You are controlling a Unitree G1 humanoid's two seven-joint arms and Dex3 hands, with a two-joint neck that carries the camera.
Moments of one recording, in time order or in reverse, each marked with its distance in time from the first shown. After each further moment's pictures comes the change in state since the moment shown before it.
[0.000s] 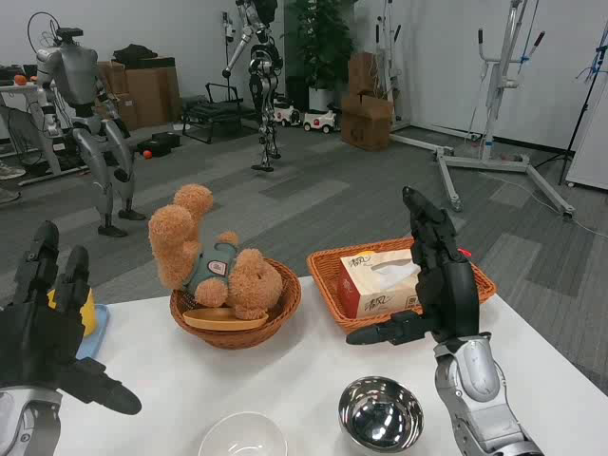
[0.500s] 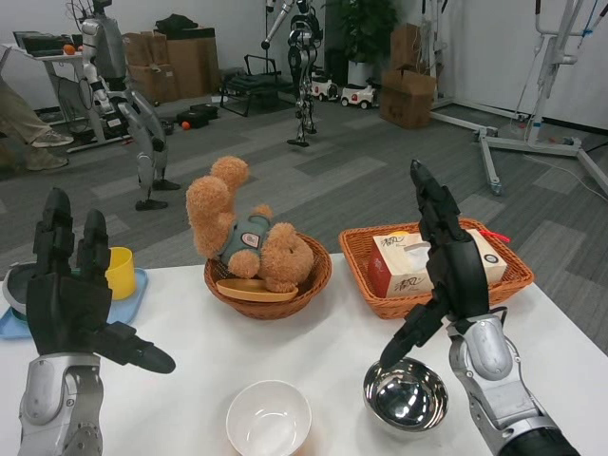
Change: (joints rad) left arm 0.069 -0.037 0.026 -0.103 -0.009 -0.085 0.072; right arm -0.070 -0.018 0.076 0.068 -0.118 -0.043 0.001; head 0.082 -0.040
